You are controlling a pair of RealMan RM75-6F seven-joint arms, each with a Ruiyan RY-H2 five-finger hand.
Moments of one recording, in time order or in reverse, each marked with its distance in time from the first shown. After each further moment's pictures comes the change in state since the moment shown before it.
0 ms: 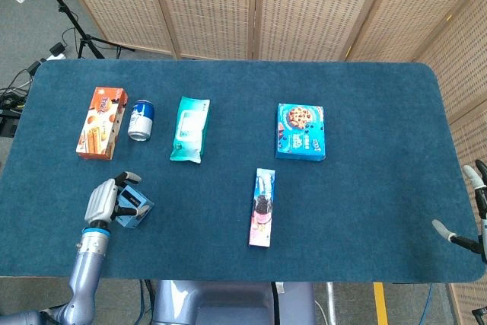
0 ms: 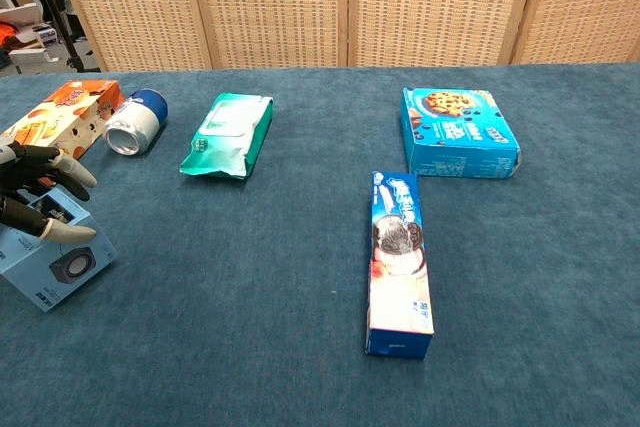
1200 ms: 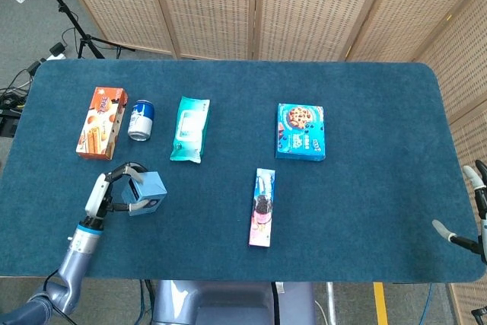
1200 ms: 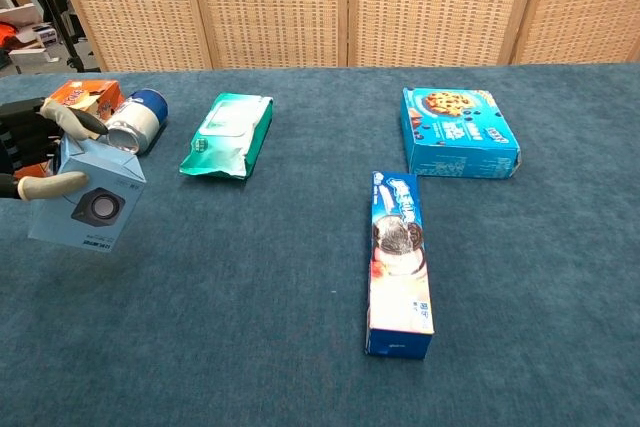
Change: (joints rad) left arm 0.001 -0.308 0.142 1.001 0.735 0.248 -1.434; right arm -0.001 -0.002 0.001 0.000 0.003 -0.001 -0.008
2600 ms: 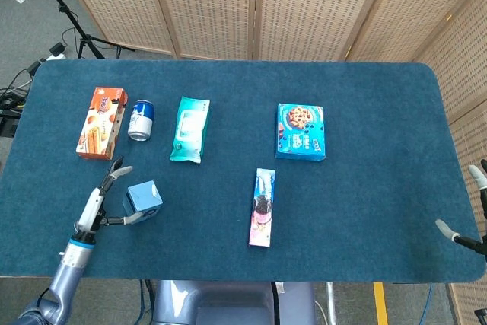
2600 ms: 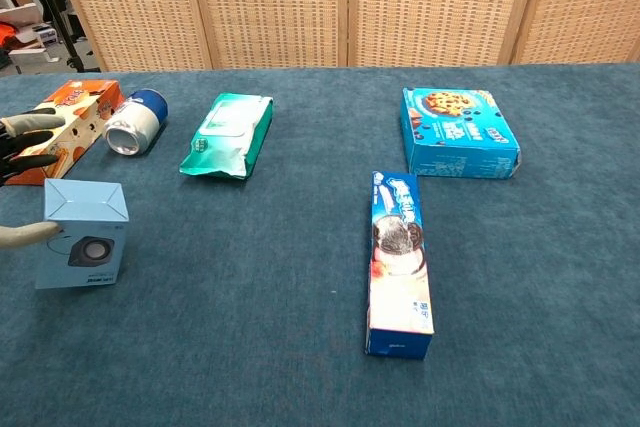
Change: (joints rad) left arm 0.084 0.013 0.072 0.026 -0.002 0.044 0.095; right arm -0.007 0.006 0.005 0.002 0.003 0.011 0.025
